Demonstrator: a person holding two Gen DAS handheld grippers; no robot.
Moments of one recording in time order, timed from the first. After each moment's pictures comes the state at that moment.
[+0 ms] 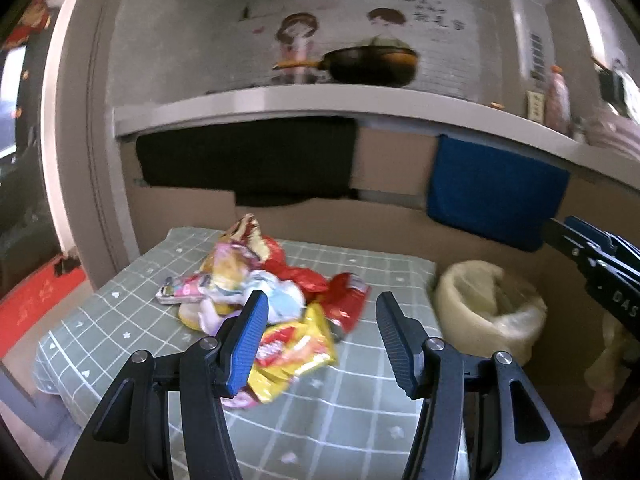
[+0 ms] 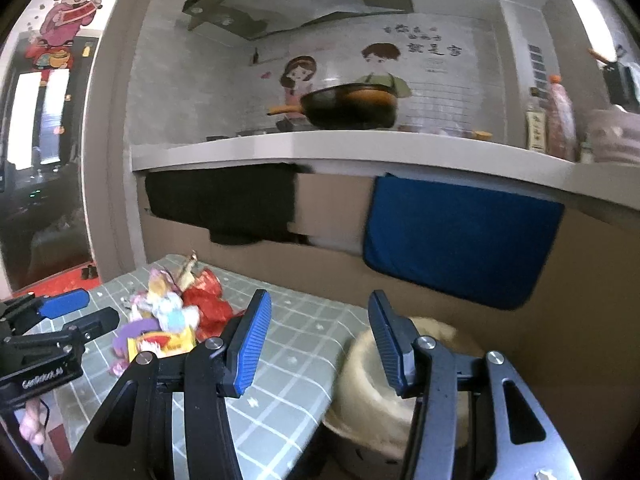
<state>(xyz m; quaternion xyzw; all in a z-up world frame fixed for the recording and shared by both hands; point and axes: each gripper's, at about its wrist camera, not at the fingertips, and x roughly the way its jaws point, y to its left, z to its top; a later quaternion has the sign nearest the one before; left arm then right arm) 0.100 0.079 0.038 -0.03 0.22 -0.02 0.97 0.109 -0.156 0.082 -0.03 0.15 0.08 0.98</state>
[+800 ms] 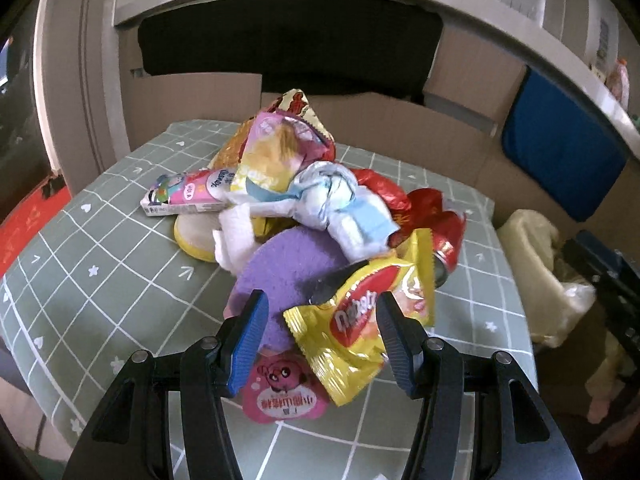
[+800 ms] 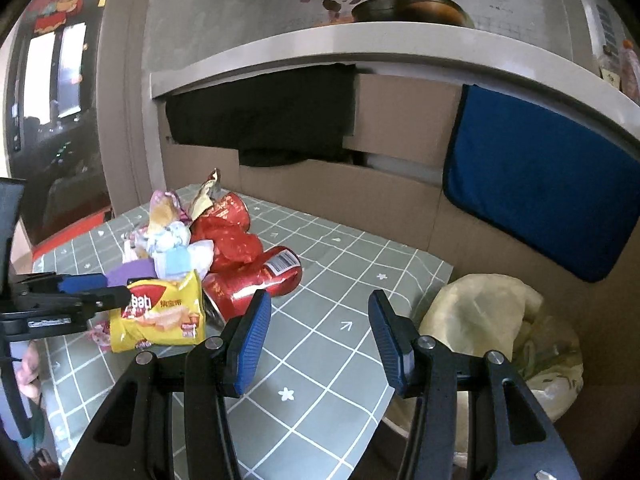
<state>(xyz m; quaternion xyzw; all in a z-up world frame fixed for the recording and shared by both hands) 0.191 0.144 -0.053 -0.07 0.38 -0.01 0.92 0.195 -0.100 -0.006 -0.06 0.27 0.14 0.95</state>
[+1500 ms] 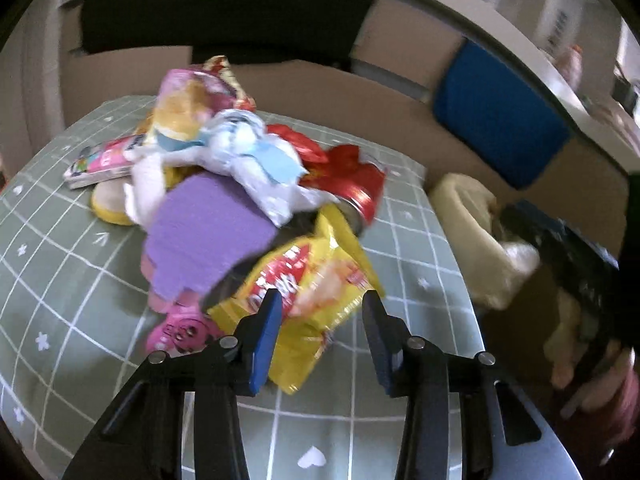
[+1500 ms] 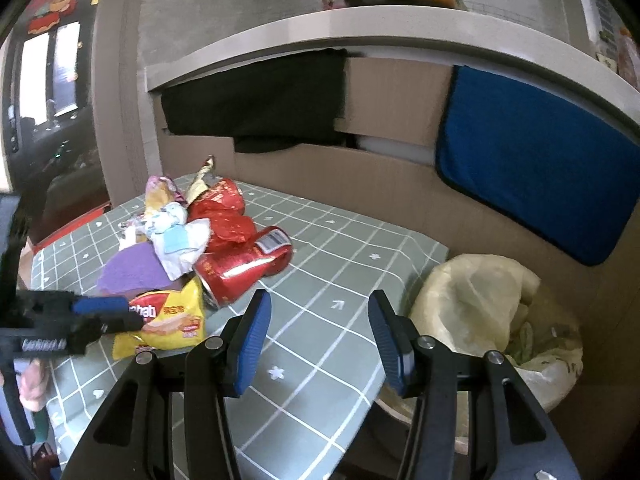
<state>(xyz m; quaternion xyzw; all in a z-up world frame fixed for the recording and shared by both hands) 0.181 0.121 -0.069 -0.09 0.40 -0.15 0.90 0.189 -0.116 -0.013 -0.05 0.29 0.14 0.95</state>
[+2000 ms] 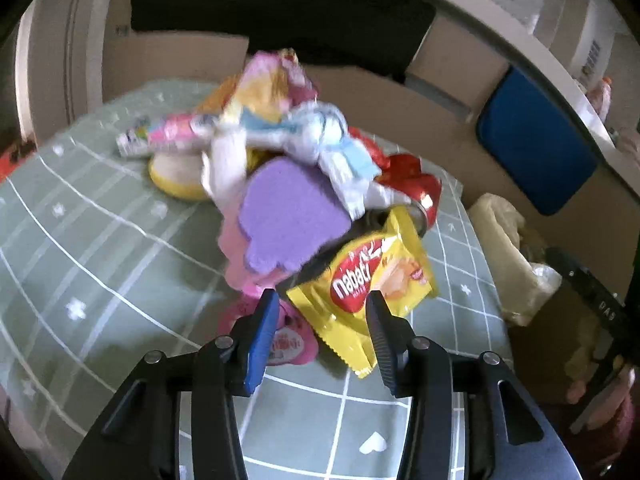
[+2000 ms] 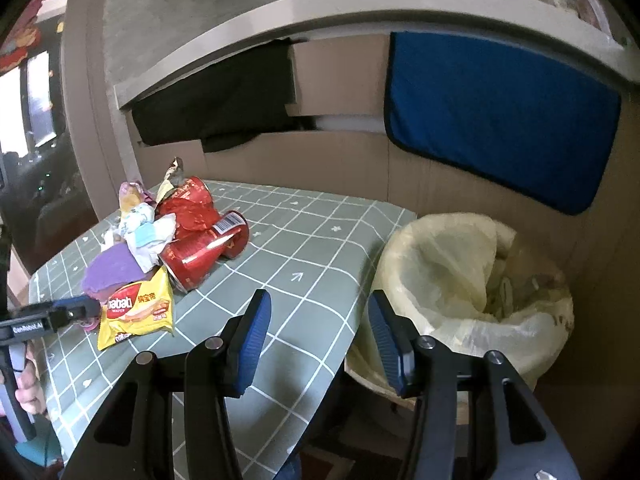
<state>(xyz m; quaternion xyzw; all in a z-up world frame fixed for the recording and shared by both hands) 0.177 0.158 -0.085 -0.14 0.41 -0.10 0.90 0.185 -0.162 -0.030 0.01 0.32 0.11 0.94</state>
